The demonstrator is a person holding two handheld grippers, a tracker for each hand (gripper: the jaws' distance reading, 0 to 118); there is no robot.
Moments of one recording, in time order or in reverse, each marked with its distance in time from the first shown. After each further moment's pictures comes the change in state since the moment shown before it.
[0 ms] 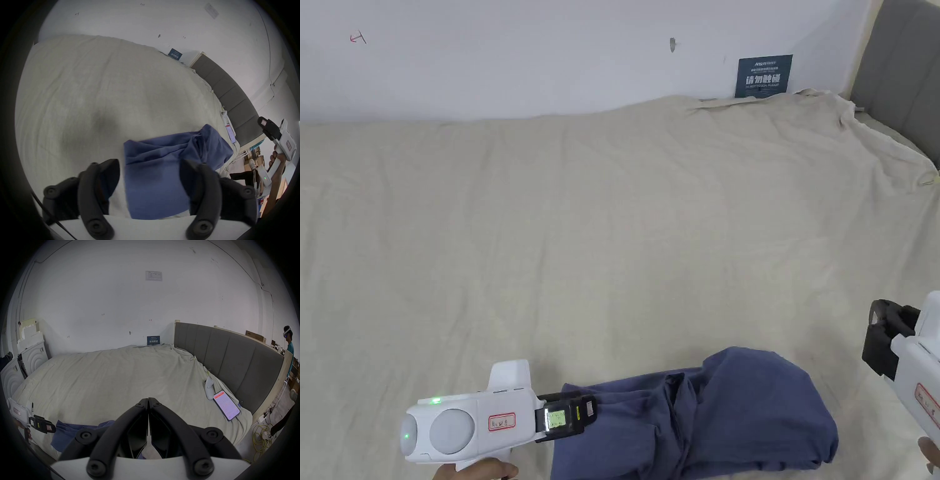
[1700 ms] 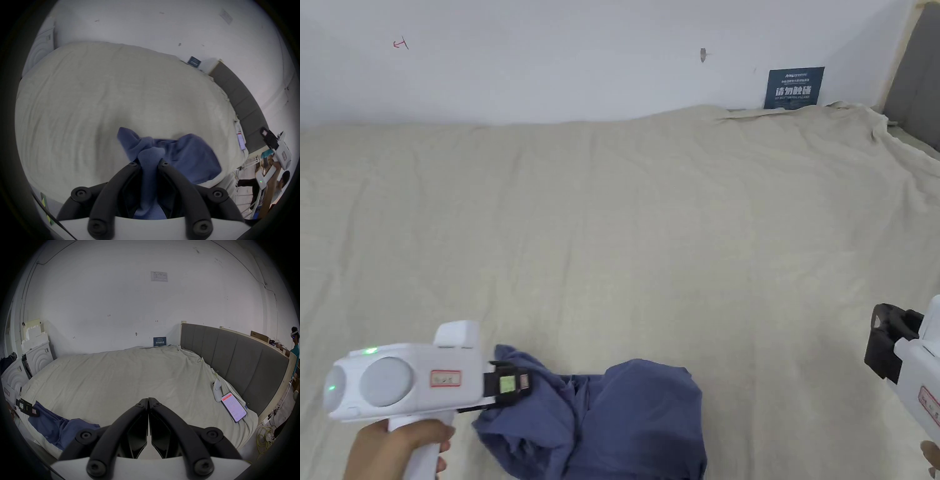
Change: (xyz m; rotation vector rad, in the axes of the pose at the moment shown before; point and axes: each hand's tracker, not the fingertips) left arm 0.010 0.047 0.098 0.018 0.128 0.005; right arm -0.017 0.009 -0.002 0.011 0.058 0.000
